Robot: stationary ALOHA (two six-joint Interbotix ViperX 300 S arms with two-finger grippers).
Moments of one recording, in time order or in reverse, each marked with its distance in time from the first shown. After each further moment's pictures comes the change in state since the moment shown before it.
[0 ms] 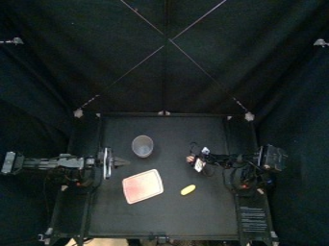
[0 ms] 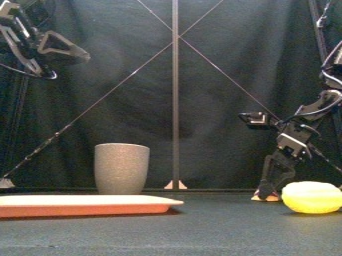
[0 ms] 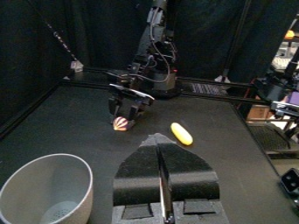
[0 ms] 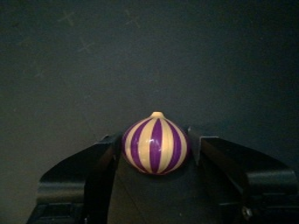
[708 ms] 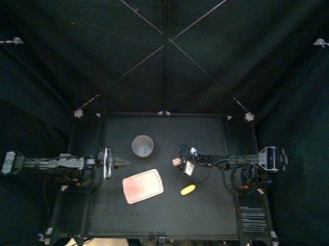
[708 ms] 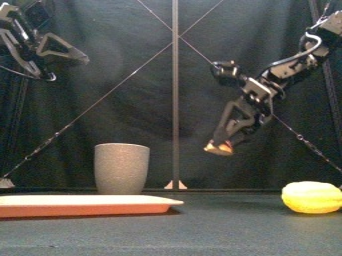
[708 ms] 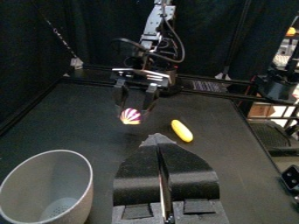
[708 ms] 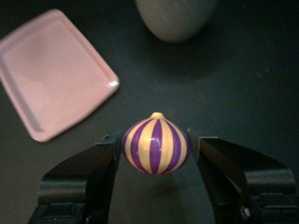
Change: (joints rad) left arm 0.000 0.000 0.011 0.000 0.000 0.000; right arm 0.222 -0.080 -0.272 -0.002 0.147 0.002
